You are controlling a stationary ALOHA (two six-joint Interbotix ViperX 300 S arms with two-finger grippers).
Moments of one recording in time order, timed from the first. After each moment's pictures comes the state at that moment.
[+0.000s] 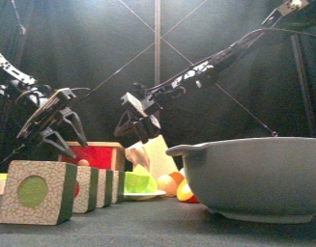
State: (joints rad) left arm 0.28 -0.38 1.18 -0.83 -0.23 -0.07; right arm -0.44 0.42 0.00 -0.89 -0.01 1.25
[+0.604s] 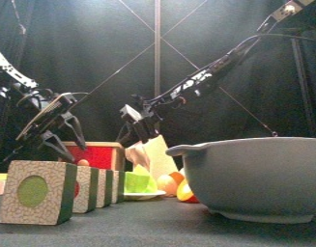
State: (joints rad) left arm 0.33 -0.30 1.16 -0.85 -0.21 -0.07; right arm -0.45 0.46 0.02 -0.87 -0.01 1.25
